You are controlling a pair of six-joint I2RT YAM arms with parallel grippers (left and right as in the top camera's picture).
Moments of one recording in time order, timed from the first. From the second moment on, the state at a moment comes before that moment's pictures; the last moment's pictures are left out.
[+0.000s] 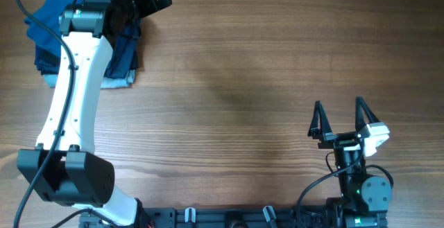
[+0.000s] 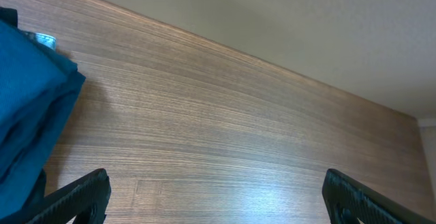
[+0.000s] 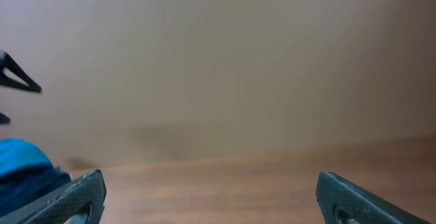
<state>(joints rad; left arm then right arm) -0.07 1.76 1.75 -0.72 0.24 -0.45 0.04 0.02 0.01 0.22 -0.08 0.21</state>
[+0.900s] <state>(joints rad) -0.07 1.76 1.75 -0.72 0.24 -0.45 0.04 0.02 0.01 0.00 -0.06 -0.21</state>
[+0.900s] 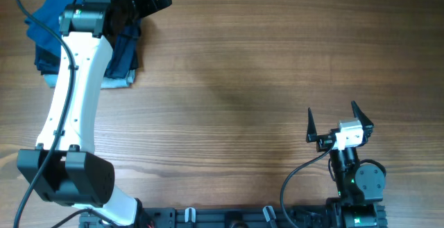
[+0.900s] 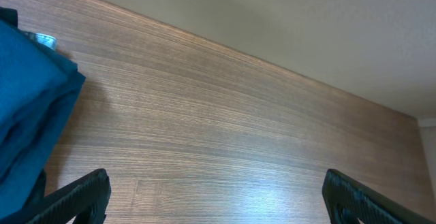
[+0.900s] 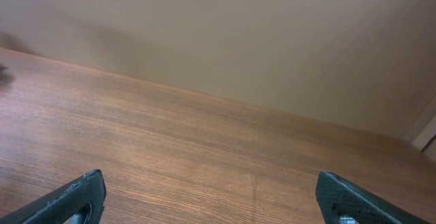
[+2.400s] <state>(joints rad) -0.04 0.16 0.07 -0.02 0.22 -0.37 0.04 0.01 0.01 0.00 -0.06 -0.21</state>
